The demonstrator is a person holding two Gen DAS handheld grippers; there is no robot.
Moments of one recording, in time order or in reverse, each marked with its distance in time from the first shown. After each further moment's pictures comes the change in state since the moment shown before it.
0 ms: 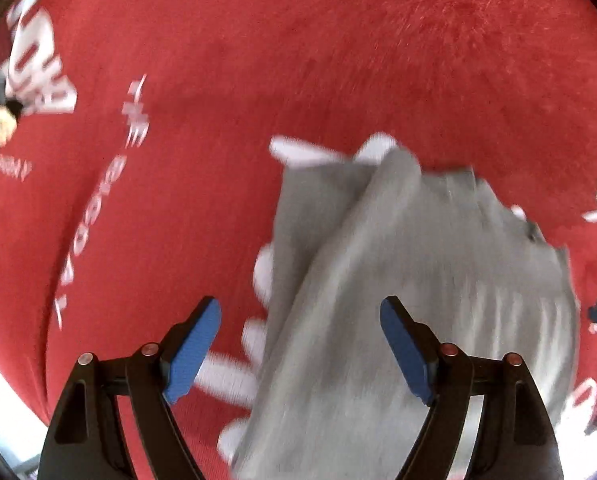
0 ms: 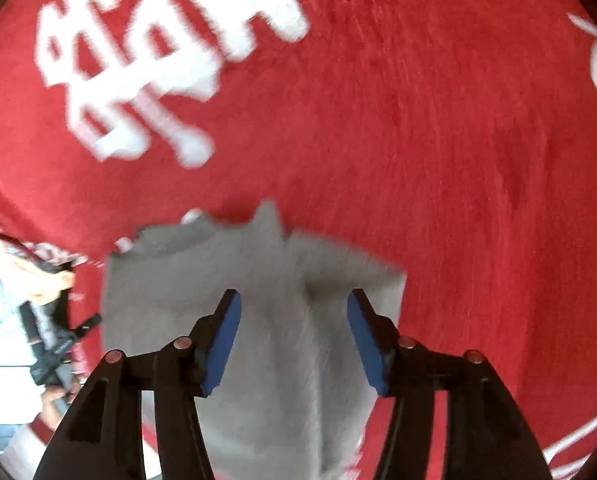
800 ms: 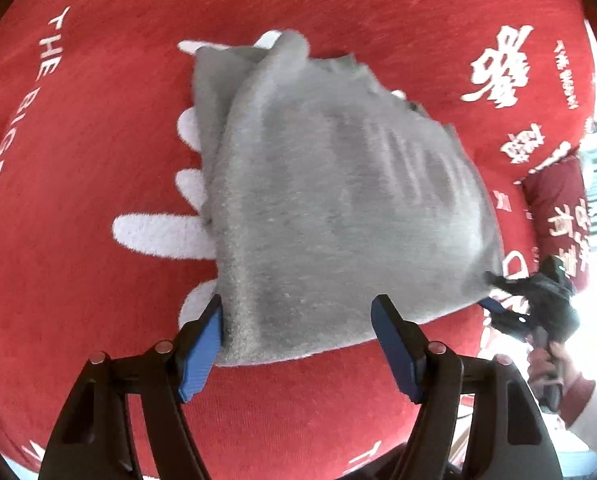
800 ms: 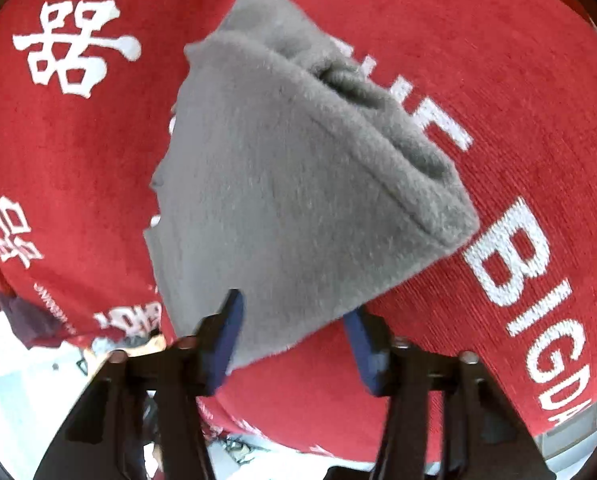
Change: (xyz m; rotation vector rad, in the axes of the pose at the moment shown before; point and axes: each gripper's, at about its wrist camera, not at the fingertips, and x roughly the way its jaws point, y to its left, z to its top) left arm -0.003 0.026 -0.068 0.246 0.133 -0.435; right arm 0.040 -0.023 -0.198 0.595 -0.102 0.175
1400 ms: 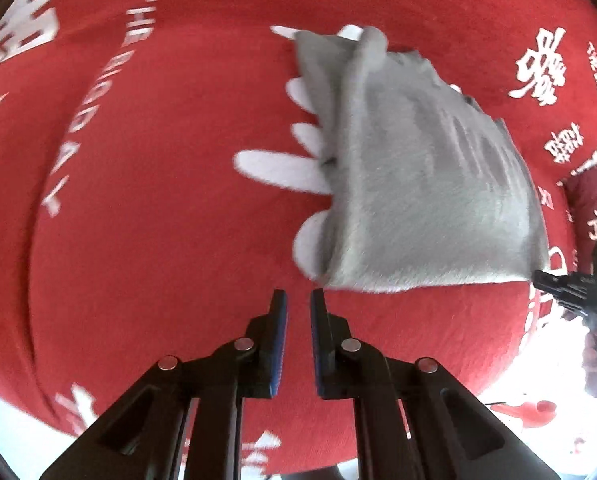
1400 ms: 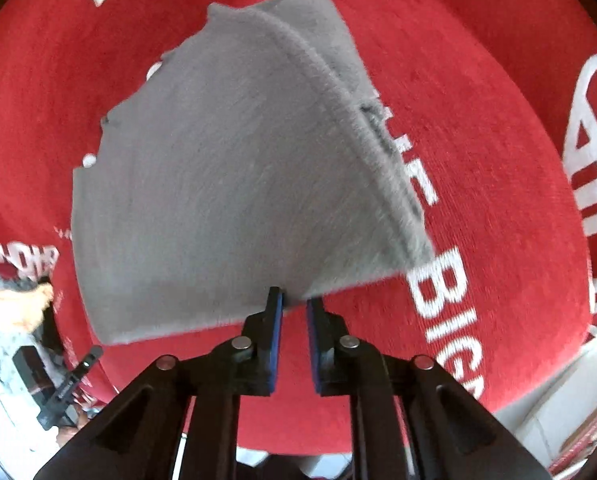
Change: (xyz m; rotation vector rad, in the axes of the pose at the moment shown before) left arm -0.034 0.043 -0.048 -0.079 0.003 0.216; right arm -0.002 0.074 -0.012 -0.342 0.043 -0.396
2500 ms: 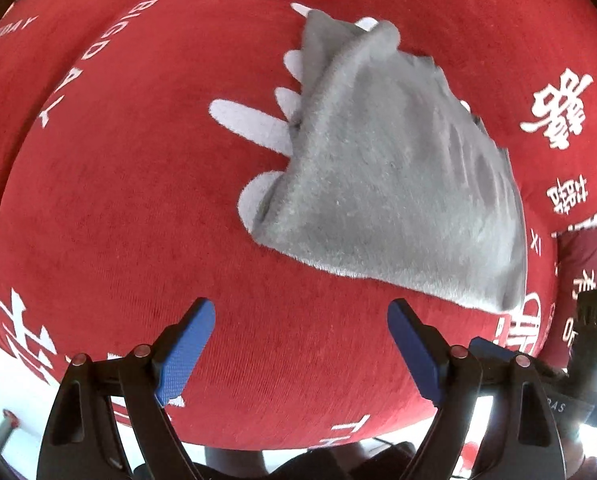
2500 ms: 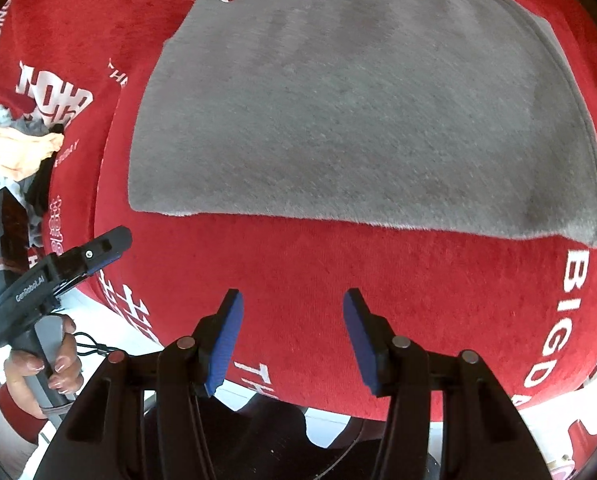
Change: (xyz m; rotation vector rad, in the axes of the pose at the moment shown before) left arm 0.012 -0.025 -0.012 -0.233 0.026 -0.069; right arm 0.044 0.132 -0.063 -0.401 0.156 -0.007
